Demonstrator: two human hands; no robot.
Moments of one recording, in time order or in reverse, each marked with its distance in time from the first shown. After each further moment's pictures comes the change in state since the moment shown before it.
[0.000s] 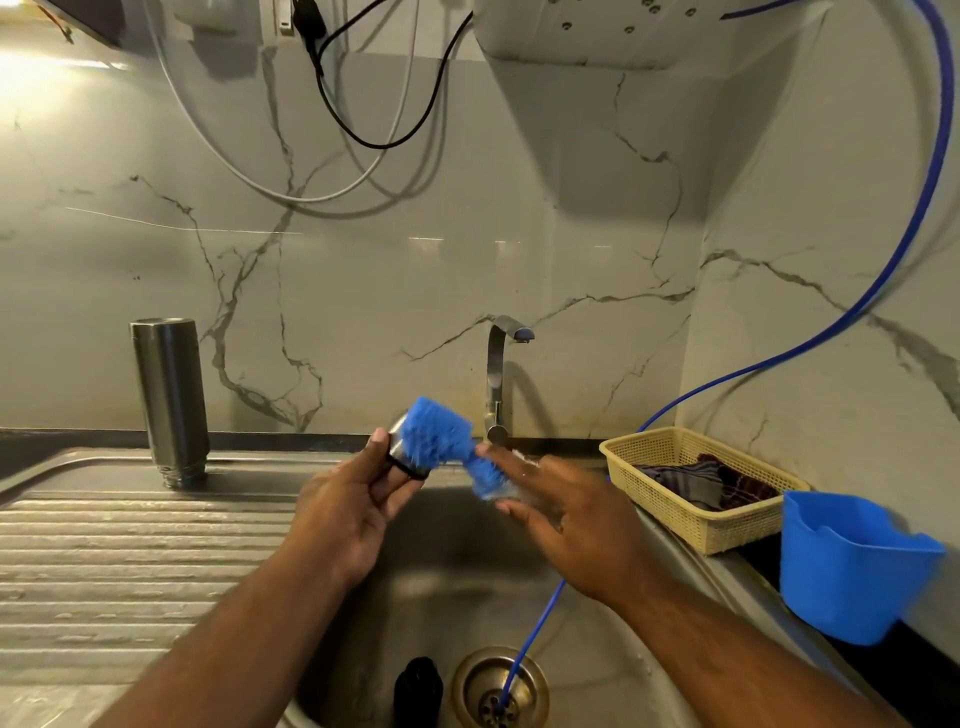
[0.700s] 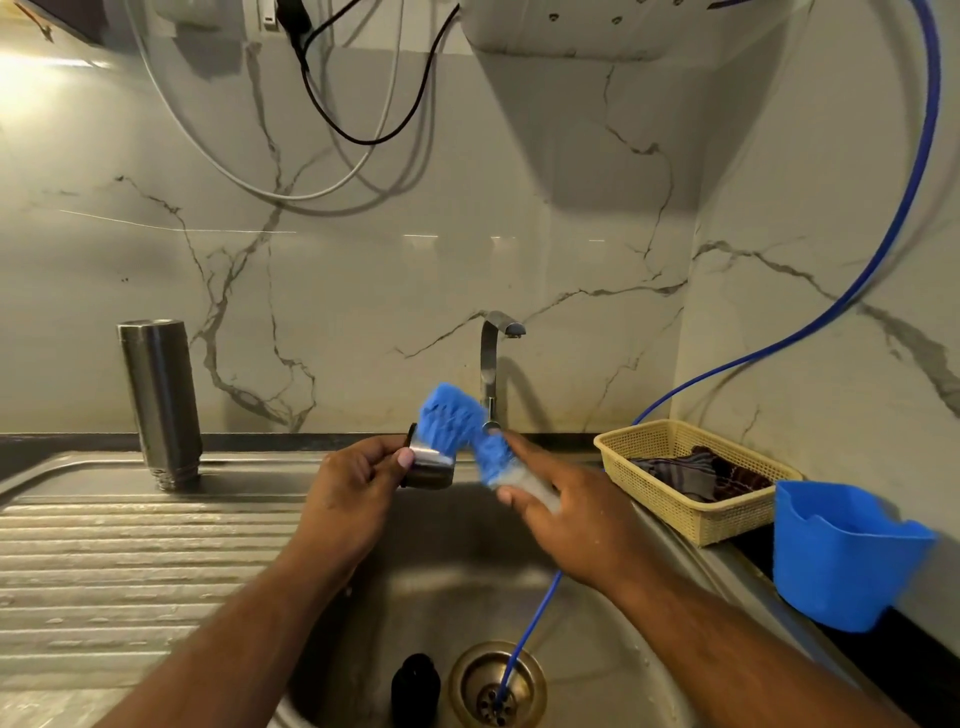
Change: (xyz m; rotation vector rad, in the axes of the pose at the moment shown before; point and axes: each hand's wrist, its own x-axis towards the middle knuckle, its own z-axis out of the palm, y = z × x) left_hand -0.010 -0.004 -0.001 0.983 -0.140 0.516; right_hand 0.000 0.000 -0.006 0.129 0.014 0.182
